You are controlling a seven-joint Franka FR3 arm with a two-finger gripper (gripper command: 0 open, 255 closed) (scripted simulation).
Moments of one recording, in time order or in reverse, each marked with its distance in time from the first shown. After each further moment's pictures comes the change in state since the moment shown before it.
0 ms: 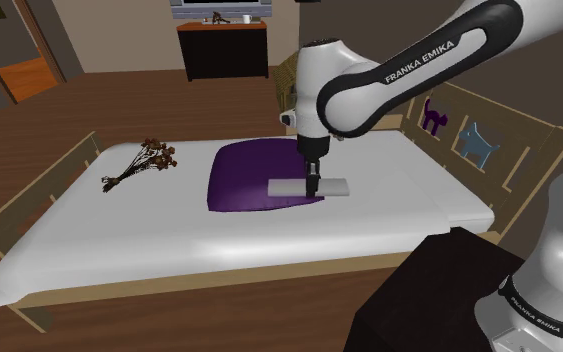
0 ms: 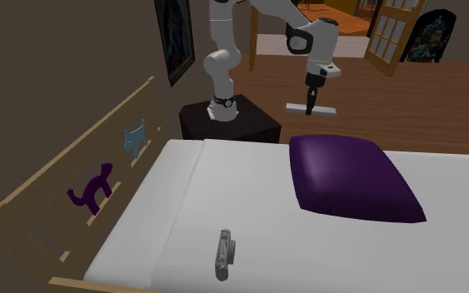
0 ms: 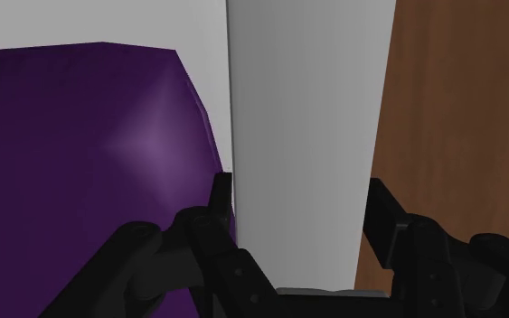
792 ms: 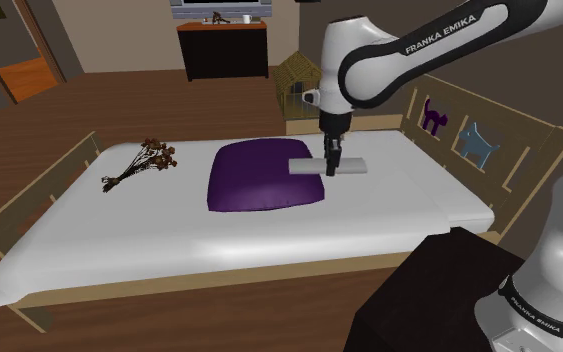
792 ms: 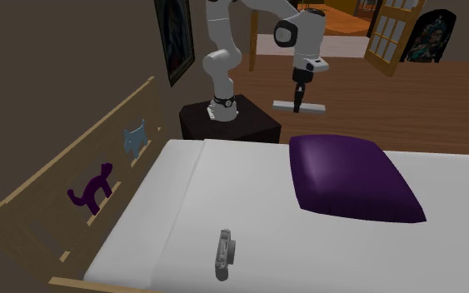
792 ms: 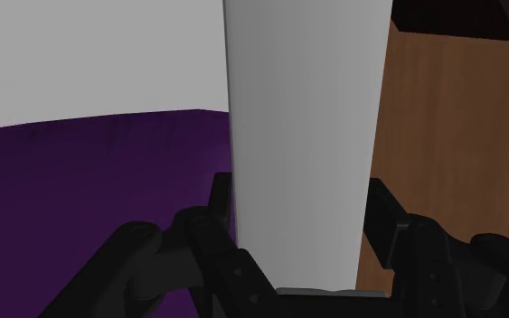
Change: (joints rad) arm -0.066 -0.095 -0.076 -0.018 -0.024 -0.072 -0.130
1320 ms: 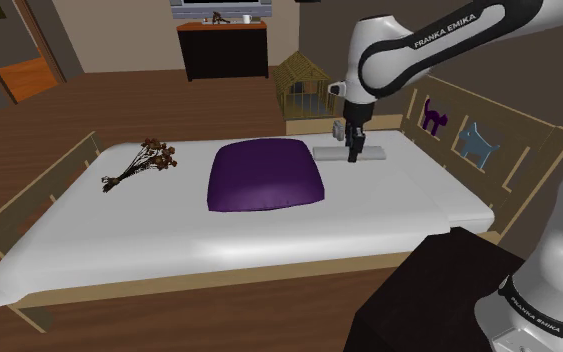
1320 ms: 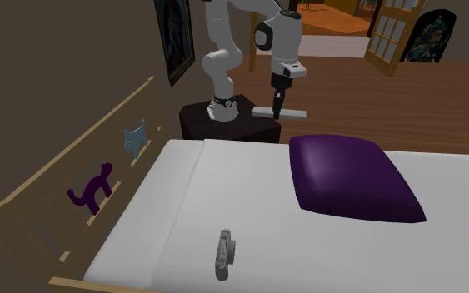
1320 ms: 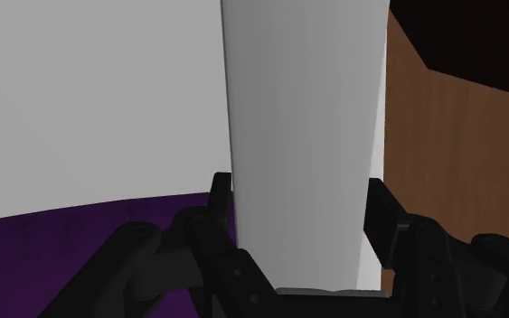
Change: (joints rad) arm -0.089 -0.024 -0.114 -0.027 -0.023 0.010 -0.189
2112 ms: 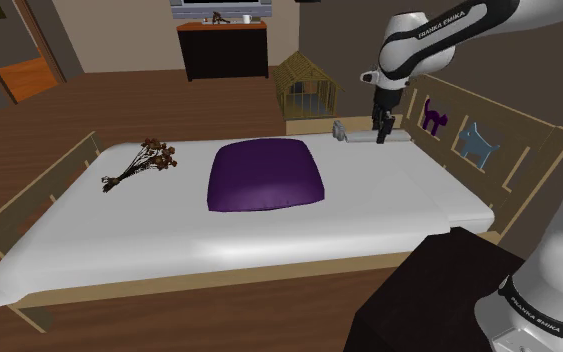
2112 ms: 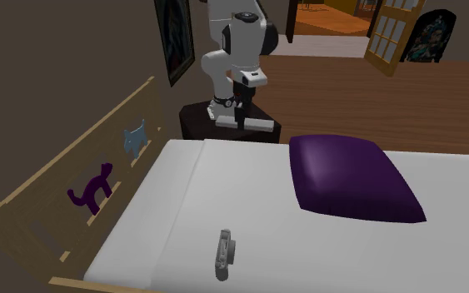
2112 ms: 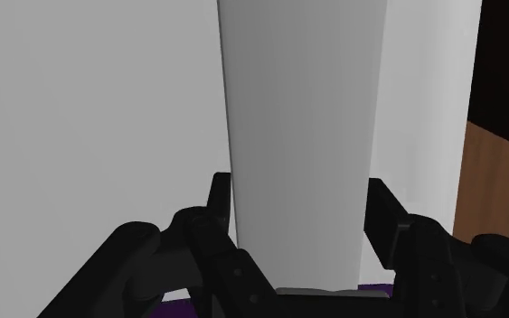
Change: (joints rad) arm -0.130 0.087 -0.182 0.102 0.028 -0.011 -0.330
